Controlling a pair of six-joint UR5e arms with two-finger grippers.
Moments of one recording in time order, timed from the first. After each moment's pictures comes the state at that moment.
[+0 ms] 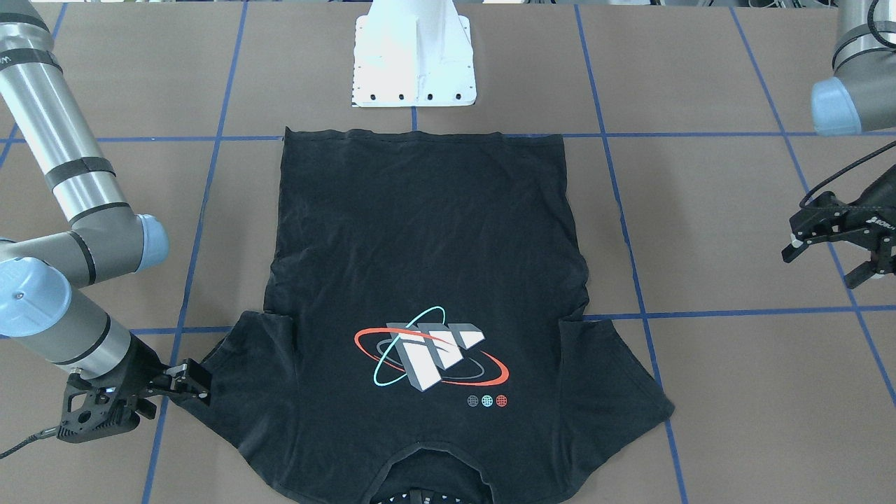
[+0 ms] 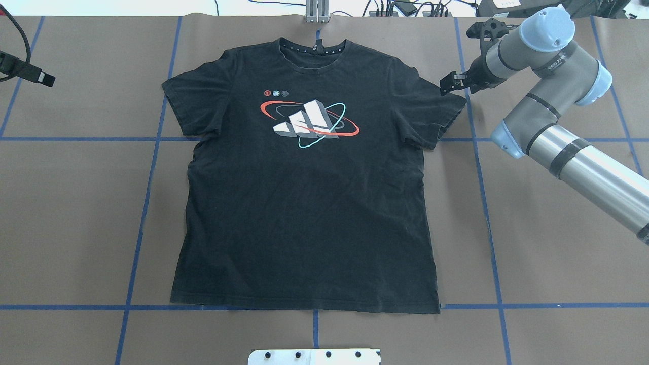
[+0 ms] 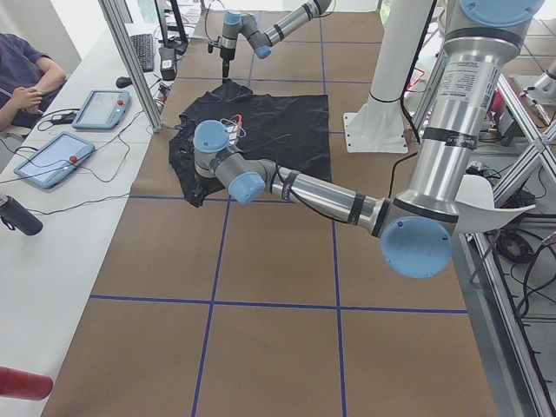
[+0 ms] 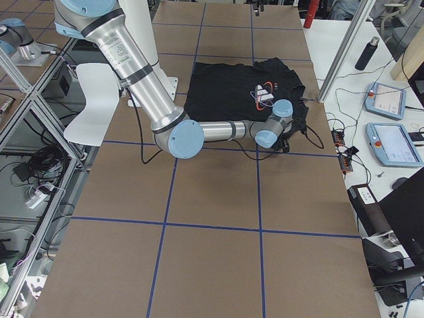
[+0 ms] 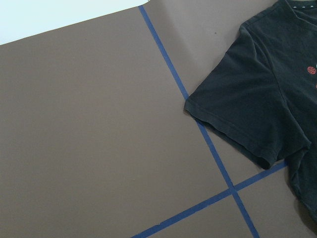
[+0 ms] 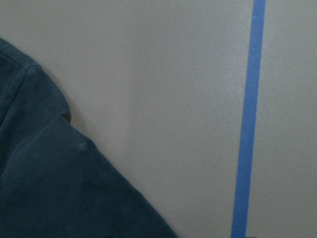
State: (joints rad) left arm -1.27 -1.79 -1.63 -2.07 -2.35 -0.34; right arm 0.98 -0.94 0.96 -0.74 2.09 0.82
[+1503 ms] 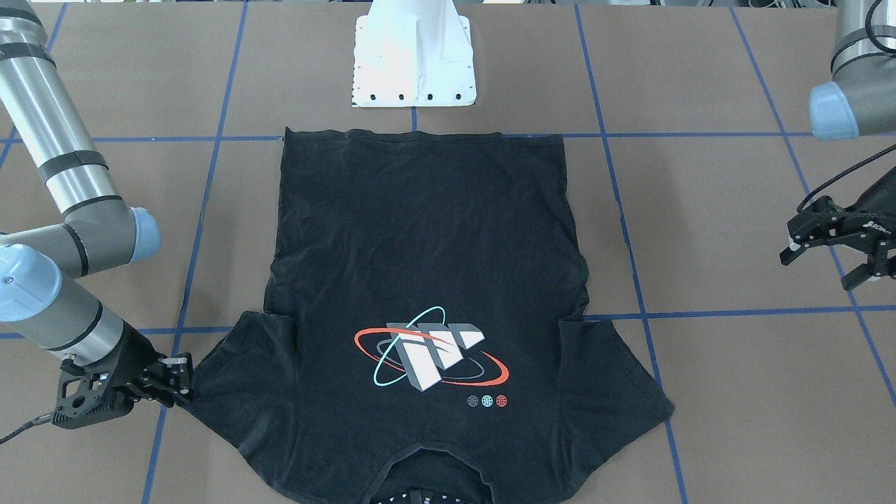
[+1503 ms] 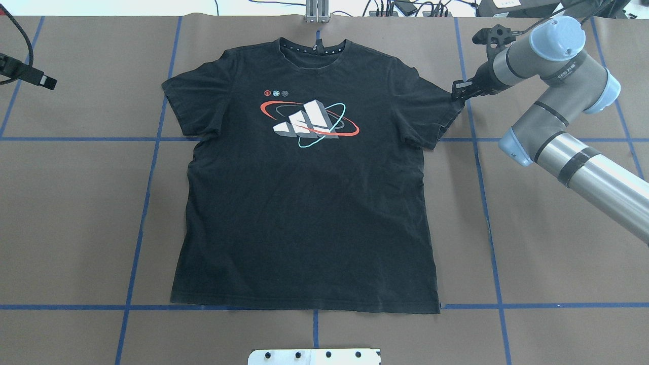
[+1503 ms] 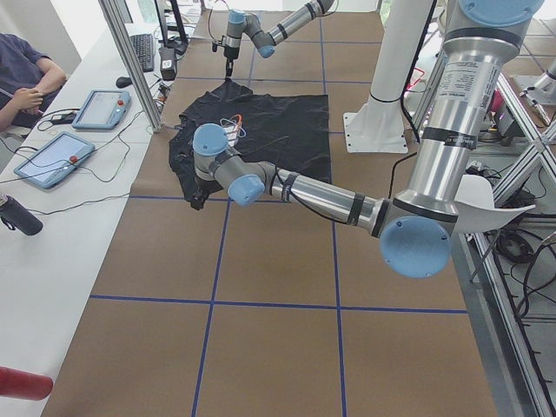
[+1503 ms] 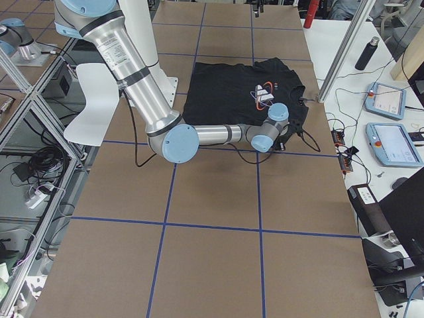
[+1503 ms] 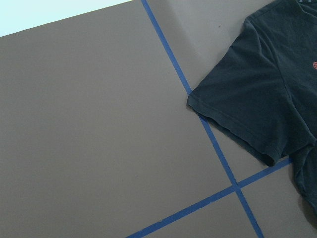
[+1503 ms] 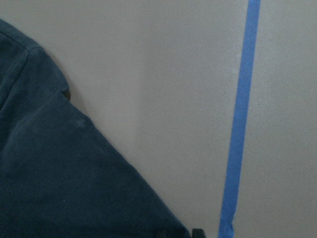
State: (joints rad) left arm -1.27 -1.79 -1.61 -2.07 -2.35 -0.34; right arm 0.97 -0.99 1.00 -0.69 2.10 0.82
